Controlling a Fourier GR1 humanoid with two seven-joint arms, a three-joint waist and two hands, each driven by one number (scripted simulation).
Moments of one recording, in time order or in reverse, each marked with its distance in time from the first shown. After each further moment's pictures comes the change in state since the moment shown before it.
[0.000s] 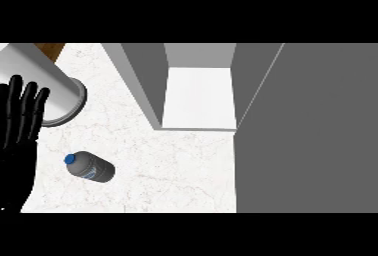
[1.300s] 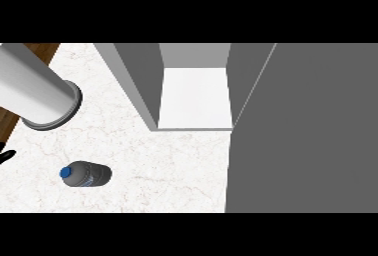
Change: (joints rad) left arm 0.221 0.522 0.266 0.353 0.972 -0.900 0.115; right arm 0.466 0.026 0.205 -0.365 -0.080 0.063 0.207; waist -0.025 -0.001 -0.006
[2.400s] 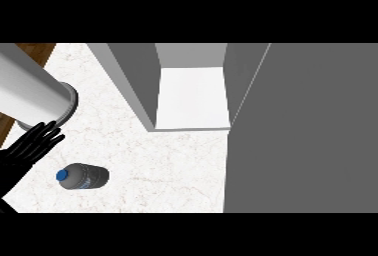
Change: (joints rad) left arm -0.230 -0.278 0.063 0.405 -0.641 -0.044 -0.211; right arm 0.332 -0.028 0.100 -0.028 0.052 0.077 -0.267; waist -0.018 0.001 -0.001
